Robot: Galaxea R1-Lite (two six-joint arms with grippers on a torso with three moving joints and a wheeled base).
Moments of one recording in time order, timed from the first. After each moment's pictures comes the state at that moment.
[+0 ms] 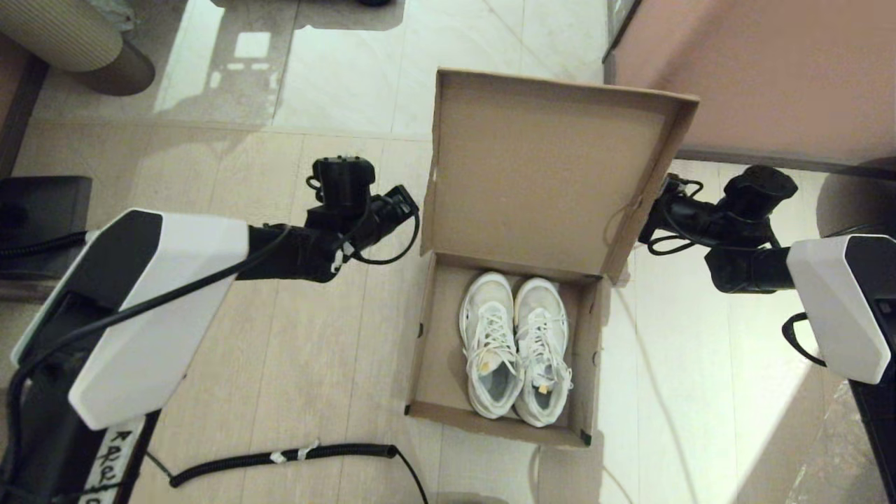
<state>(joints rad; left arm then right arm) -0.39 2.37 -1.93 -0.38 0.04 -0.63 -0.10 2.54 -1.98 -1.05 1.14 2.02</state>
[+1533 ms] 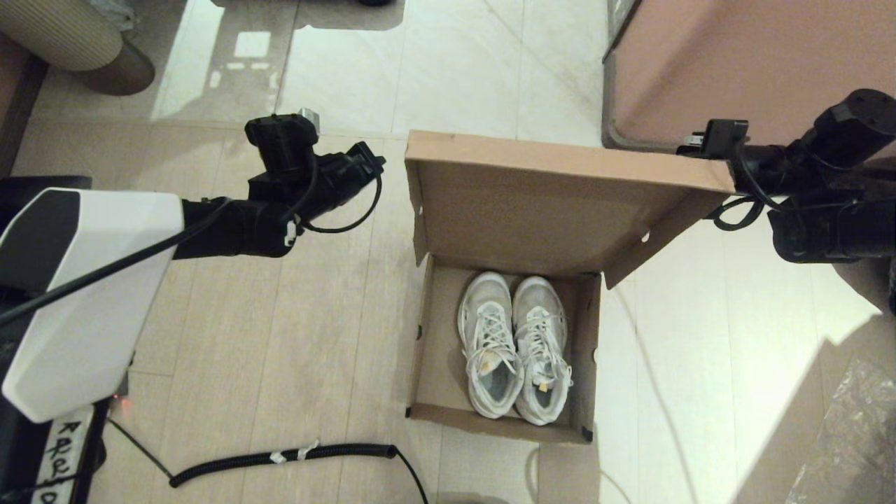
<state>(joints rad) -0.29 2.29 -1.94 -0.47 -0.19 -0.59 -0.10 2.16 -1.63 -1.23 1.51 2.33</state>
